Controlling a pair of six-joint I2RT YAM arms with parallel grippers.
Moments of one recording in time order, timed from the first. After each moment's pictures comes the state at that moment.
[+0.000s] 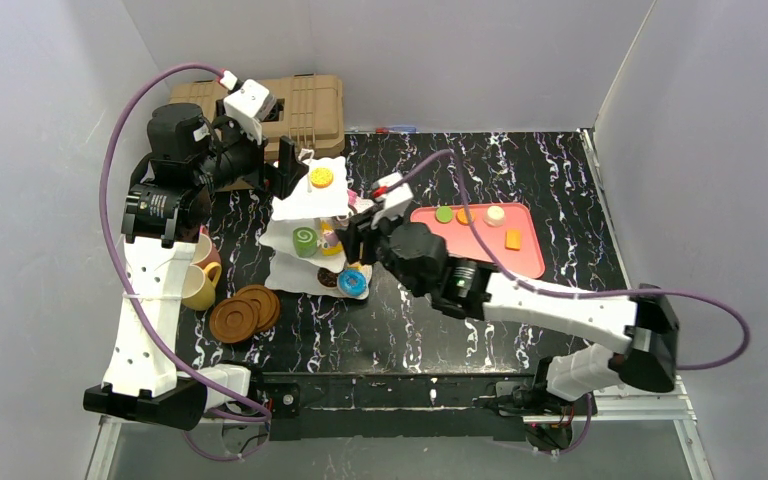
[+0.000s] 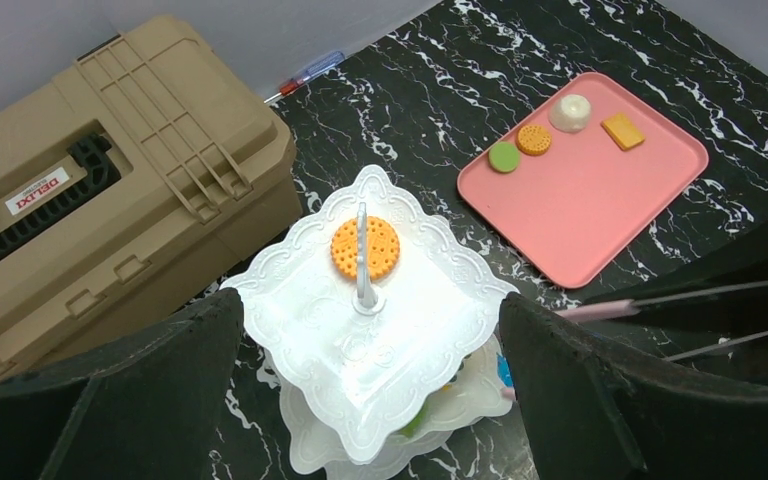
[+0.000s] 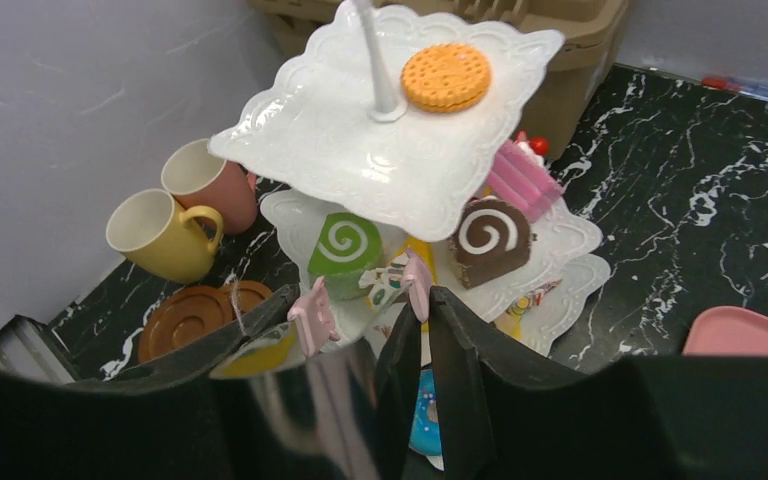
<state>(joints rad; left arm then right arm) -0.16 1.22 1.72 -0.85 0.46 0.21 1.23 1.43 1.17 0.13 0.51 0.29</state>
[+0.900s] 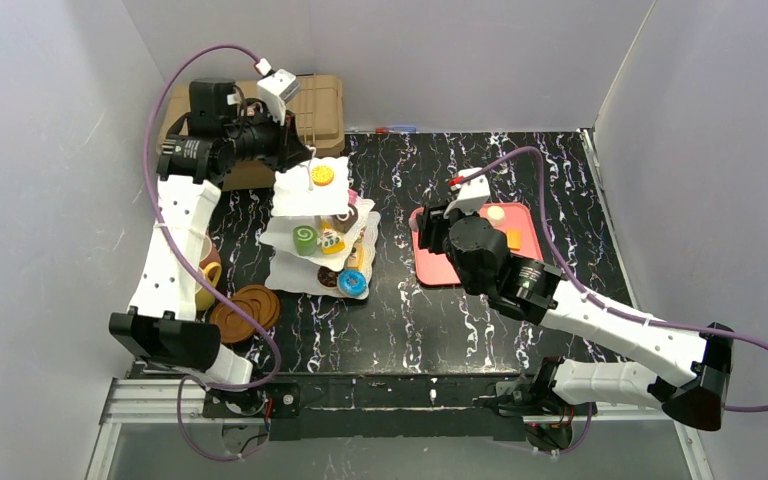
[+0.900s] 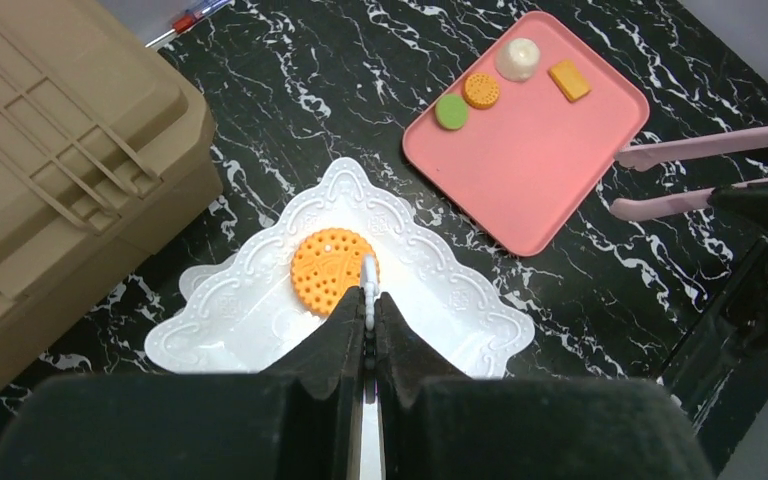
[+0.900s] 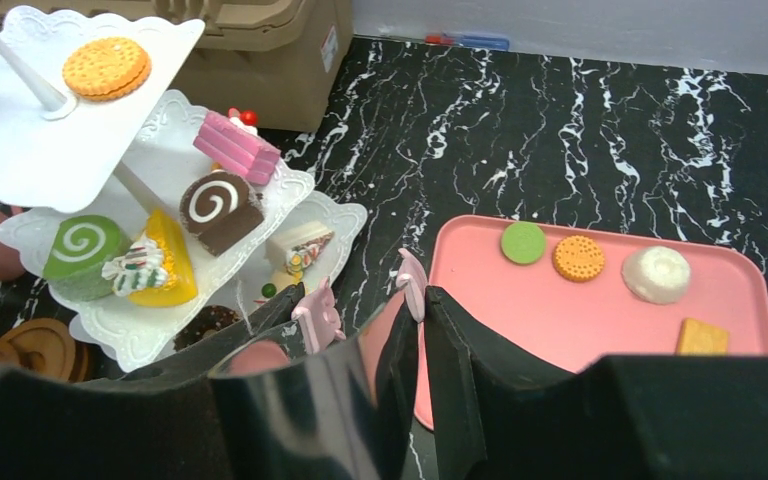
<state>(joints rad) -0.13 1.52 1.88 -0.96 0.65 0.25 1.09 1.09 1.02 -0.17 0.72 0.31</state>
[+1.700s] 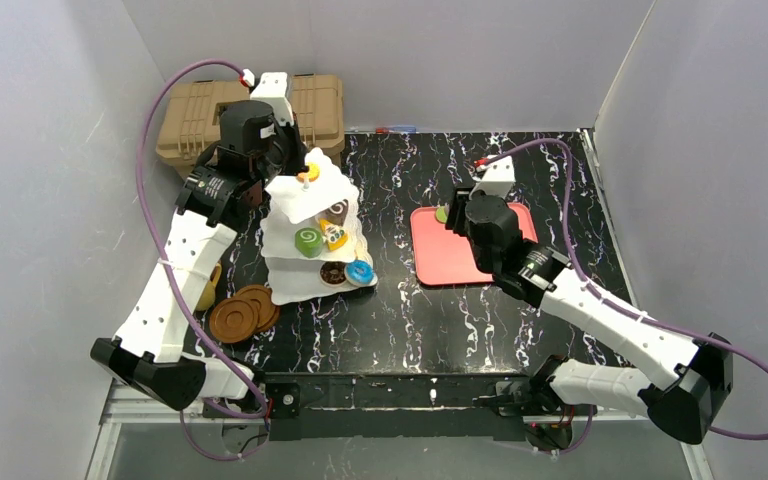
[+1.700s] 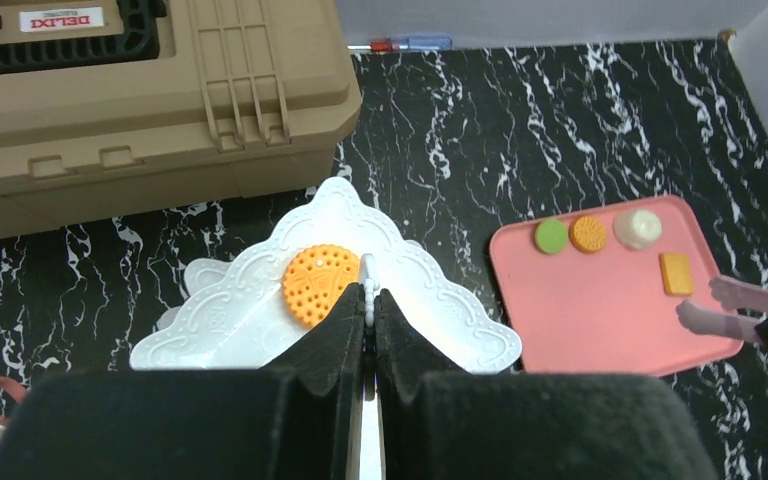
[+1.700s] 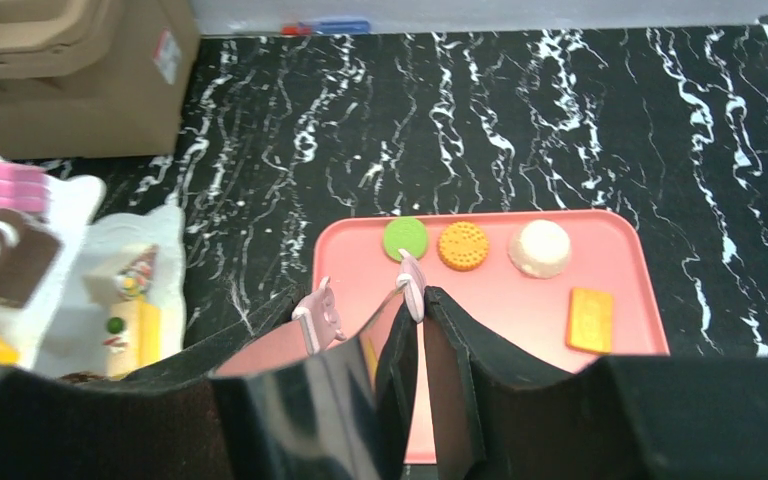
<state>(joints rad) -0.41 1.33 1.66 -0.73 -0.15 -0.20 0.87 1.09 0.98 -0.19 0.71 0.32</state>
